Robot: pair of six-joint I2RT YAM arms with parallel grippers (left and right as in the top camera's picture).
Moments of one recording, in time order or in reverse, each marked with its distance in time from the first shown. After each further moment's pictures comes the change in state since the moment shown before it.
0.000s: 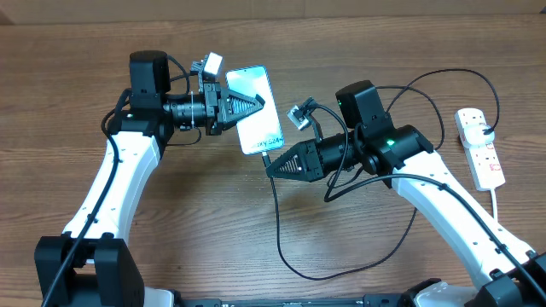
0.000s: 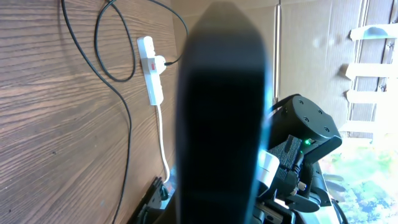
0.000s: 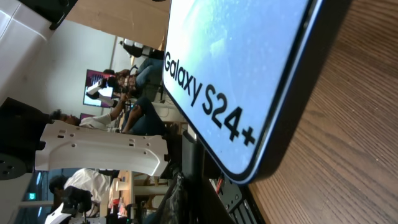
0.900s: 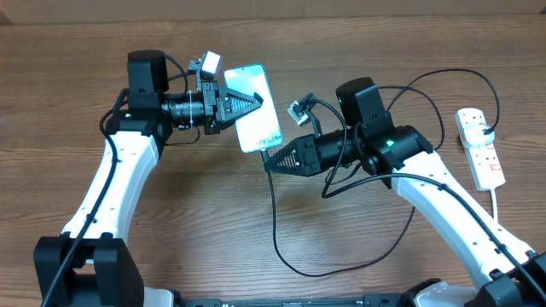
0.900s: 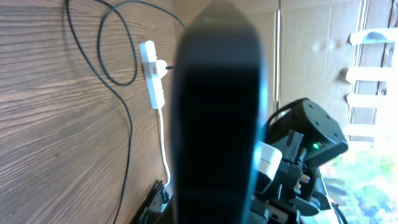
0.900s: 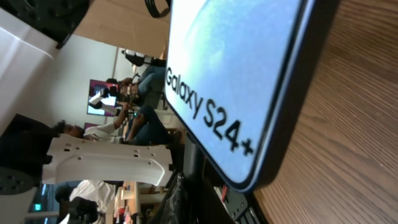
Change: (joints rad) left arm 0.005 0.000 0.003 -0.005 -0.007 0.001; right arm 0.002 0.000 0.000 0.098 0.014 0.122
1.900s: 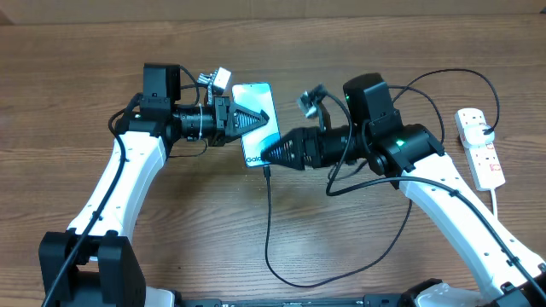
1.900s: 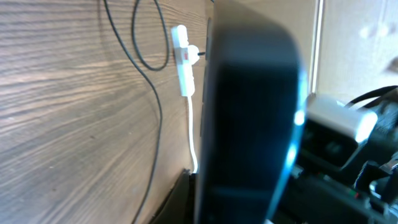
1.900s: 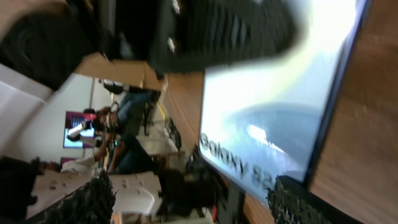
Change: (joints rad) left arm -0.040 0.008 -0.012 -0.185 -0.095 0.202; right arm -0.008 -0.037 0.040 -0.099 0.160 0.042
